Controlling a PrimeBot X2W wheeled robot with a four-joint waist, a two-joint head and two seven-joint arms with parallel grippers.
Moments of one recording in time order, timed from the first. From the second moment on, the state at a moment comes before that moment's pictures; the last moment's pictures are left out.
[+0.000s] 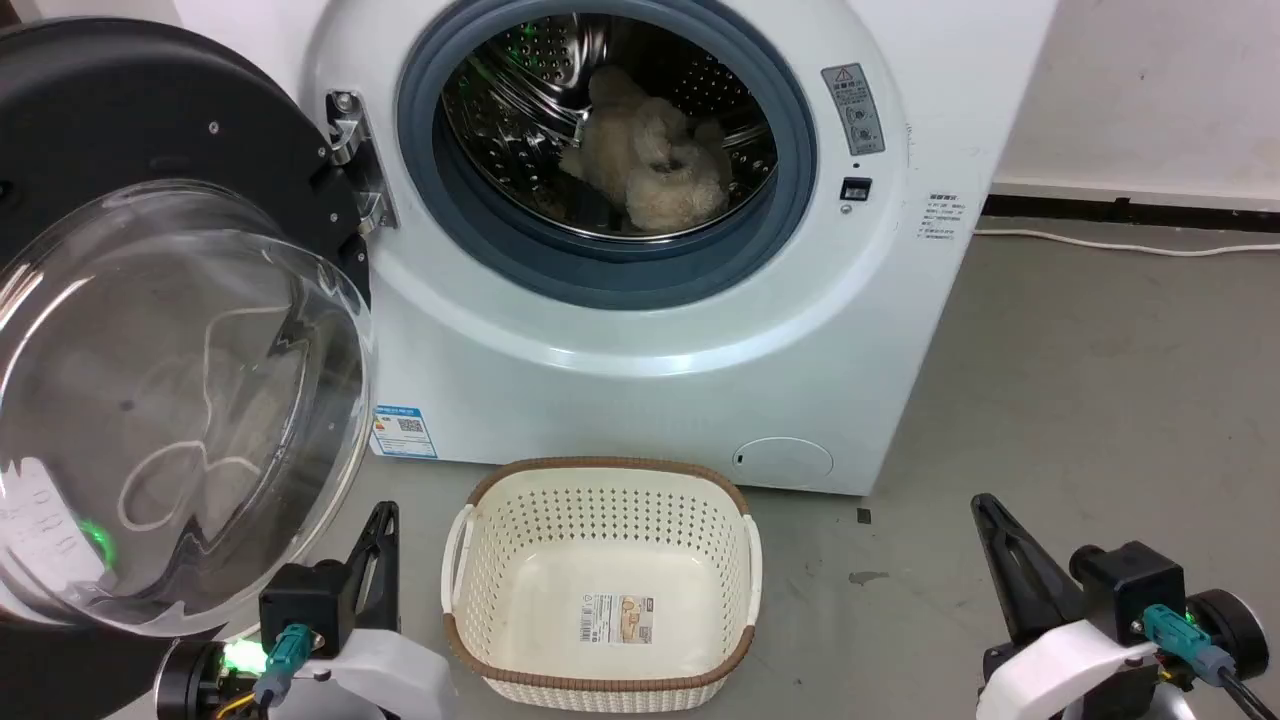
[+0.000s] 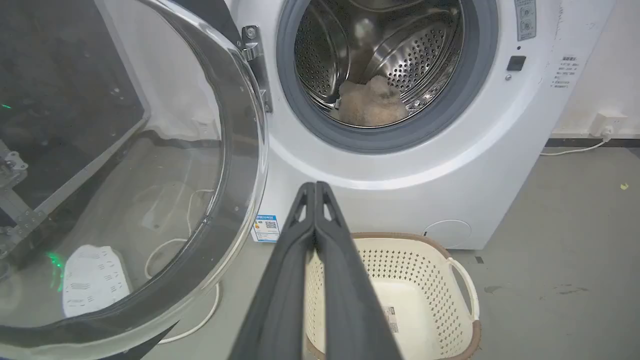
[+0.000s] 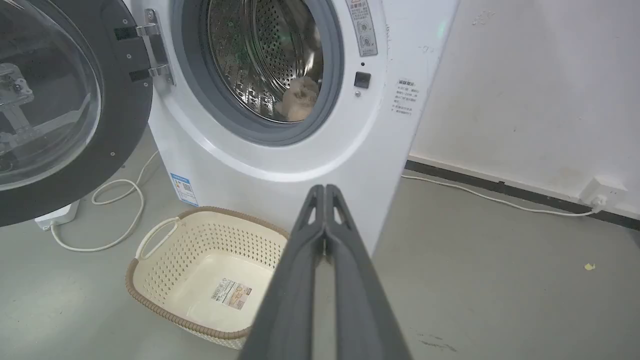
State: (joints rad) left arm 0.01 0.05 0.00 0.00 0.00 0.00 0.00; right arm 0.00 -0.05 0.00 0.01 0.00 0.13 0.00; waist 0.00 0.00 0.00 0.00
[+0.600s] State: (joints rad) left arm 0.01 0.05 0.00 0.00 0.00 0.00 0.00; right arm 0.00 -0.05 0.00 0.01 0.00 0.13 0.00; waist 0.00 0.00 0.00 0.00
